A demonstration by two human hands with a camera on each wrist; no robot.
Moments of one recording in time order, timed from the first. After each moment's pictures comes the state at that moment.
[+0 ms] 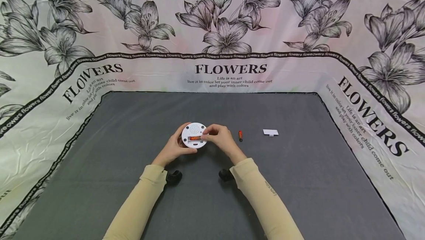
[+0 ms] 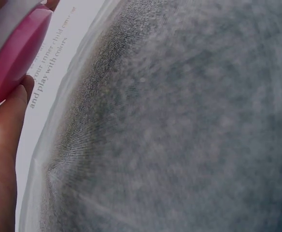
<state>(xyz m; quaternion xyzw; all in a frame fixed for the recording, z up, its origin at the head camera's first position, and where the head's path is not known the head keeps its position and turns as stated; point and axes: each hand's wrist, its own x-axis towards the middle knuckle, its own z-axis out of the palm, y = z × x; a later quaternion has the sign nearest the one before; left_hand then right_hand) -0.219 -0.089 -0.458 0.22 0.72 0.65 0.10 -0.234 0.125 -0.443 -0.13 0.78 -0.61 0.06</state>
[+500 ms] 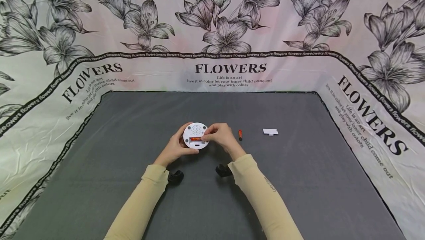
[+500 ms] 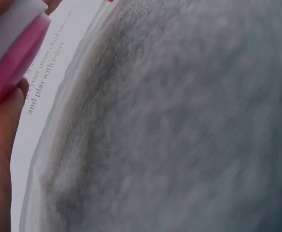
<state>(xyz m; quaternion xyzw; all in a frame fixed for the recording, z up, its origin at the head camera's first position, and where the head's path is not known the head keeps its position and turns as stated) -0.218 -0.083 -0.457 0.23 0.73 0.64 0.09 -0.237 0.121 -0.429 -0.04 0.81 -0.58 0.09</state>
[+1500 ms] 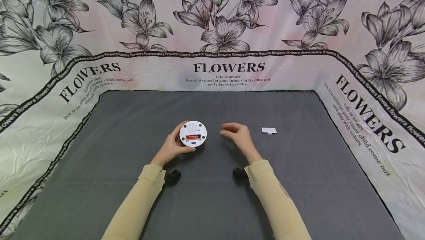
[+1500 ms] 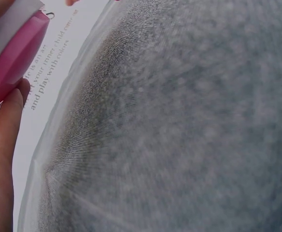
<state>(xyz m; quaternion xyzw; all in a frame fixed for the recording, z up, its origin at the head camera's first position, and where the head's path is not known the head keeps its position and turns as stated) -0.216 -0.090 -0.457 0.22 0.72 0.65 0.08 -0.235 0.184 -0.459 -0.05 0.79 -0.61 -0.01</state>
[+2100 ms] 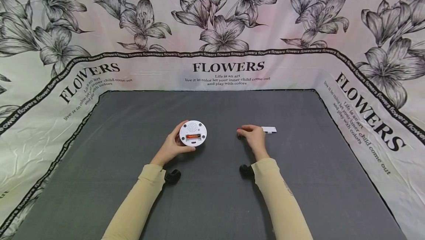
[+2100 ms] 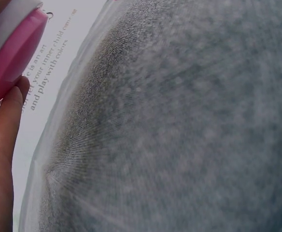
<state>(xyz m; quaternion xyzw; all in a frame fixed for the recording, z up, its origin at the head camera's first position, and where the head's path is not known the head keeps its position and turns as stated) -0.216 -0.088 -0.455 0.22 0.72 0.65 0.08 -0.238 0.223 -0.472 0.09 0.85 -0.51 -0.05</state>
